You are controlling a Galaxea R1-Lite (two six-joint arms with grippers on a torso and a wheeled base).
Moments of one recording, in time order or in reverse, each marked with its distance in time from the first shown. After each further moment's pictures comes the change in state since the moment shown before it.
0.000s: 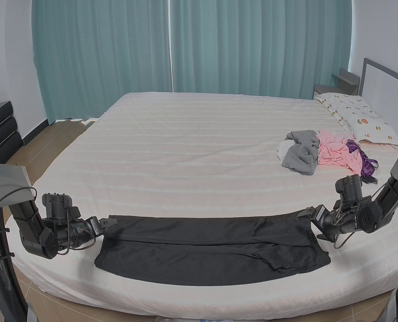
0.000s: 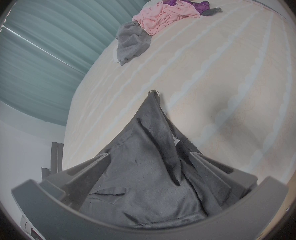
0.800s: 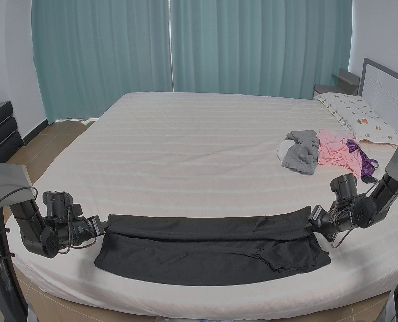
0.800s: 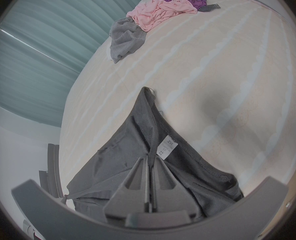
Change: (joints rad) left arm -0.007 -0.003 -0.018 -0.006 0.000 0.091; right arm -0.006 0.049 -0.082 0.089 -0.013 0.011
